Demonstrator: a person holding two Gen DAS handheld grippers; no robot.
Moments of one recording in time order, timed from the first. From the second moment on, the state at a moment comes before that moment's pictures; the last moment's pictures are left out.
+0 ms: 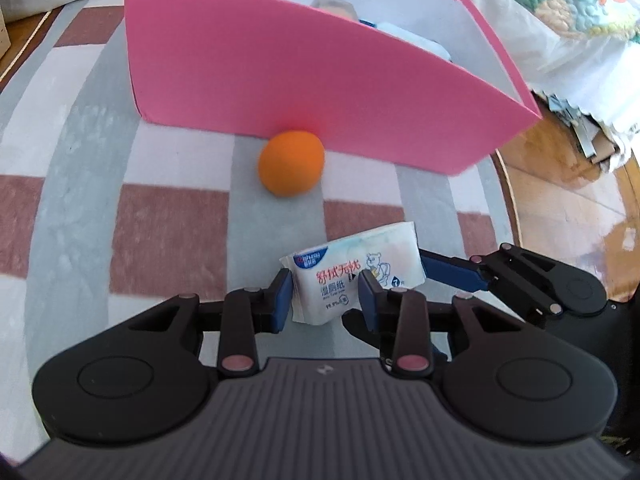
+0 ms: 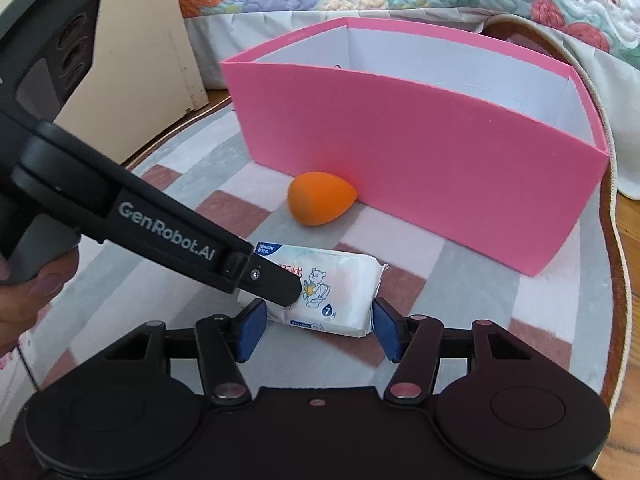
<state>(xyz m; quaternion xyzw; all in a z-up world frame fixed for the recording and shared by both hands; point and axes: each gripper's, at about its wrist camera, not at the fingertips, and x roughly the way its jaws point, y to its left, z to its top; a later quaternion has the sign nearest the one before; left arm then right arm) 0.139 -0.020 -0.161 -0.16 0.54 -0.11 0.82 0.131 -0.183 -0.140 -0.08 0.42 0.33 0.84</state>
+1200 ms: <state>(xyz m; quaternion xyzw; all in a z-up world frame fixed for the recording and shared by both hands) 0.068 -0.033 -0.015 -0.15 0.47 -0.16 0.85 0.050 -0.210 -0.008 -0.06 0.33 0.29 0.89</state>
